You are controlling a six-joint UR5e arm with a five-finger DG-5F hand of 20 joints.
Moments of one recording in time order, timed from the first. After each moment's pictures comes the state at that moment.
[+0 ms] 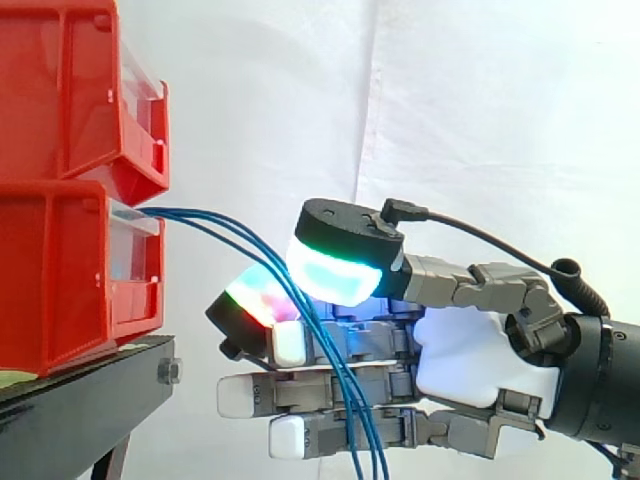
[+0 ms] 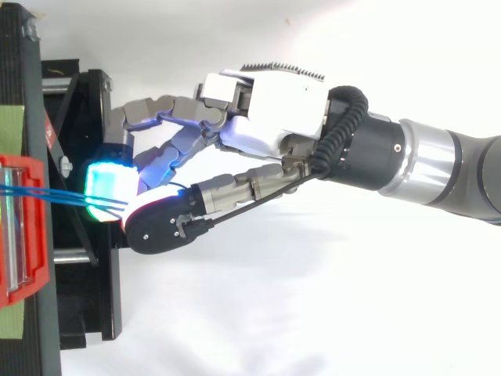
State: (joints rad) arm 0.13 -2.41 -1.26 -2.36 -1.23 0.03
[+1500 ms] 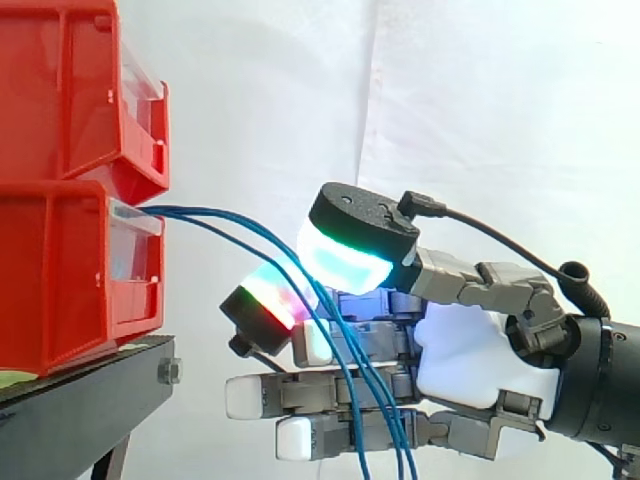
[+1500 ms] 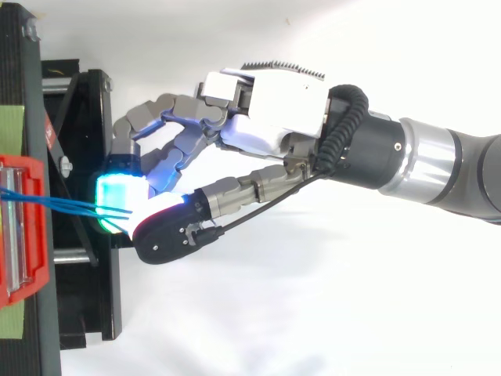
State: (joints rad) arm 0.12 -2.41 -1.26 -2.36 -1.23 0.03
